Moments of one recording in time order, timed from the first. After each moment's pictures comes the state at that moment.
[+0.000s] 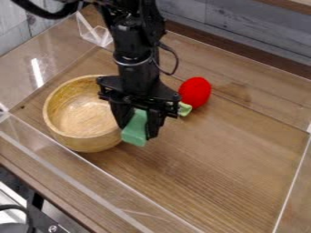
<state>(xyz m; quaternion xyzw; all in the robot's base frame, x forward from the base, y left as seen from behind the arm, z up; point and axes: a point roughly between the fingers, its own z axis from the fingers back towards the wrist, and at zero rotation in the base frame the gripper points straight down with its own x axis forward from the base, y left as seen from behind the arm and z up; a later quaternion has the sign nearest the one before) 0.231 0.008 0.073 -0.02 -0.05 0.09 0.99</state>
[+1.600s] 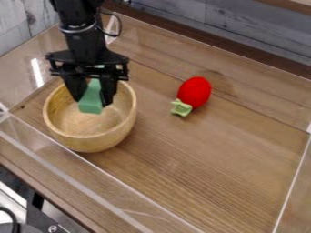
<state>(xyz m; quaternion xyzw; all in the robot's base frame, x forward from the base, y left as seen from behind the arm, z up) 0.230 0.101 0.084 -0.01 -0.05 0.22 0.97</state>
